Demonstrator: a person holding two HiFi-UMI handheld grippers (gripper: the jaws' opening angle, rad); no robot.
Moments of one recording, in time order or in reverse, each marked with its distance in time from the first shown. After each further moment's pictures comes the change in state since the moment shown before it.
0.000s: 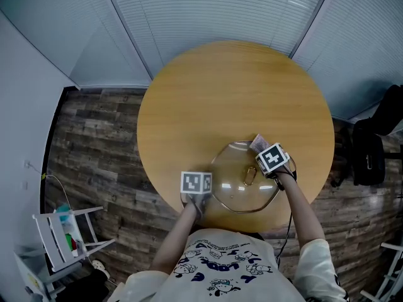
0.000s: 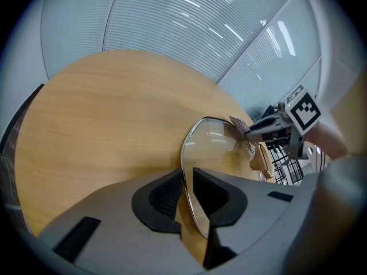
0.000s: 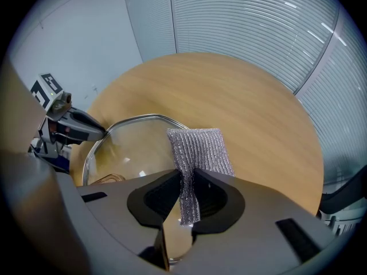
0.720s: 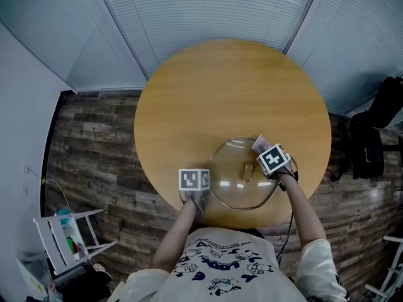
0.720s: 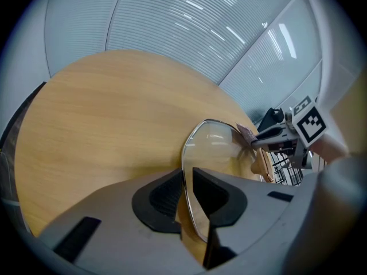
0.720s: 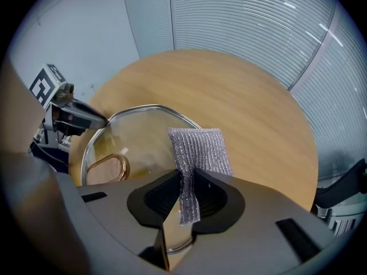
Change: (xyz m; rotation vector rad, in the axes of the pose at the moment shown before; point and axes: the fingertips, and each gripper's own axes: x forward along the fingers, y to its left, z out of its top) left arm 0.002 -0.003 0.001 -0.023 -0.011 0.009; right arm -0.008 -0.003 -0.029 0.010 0.019 -0.018
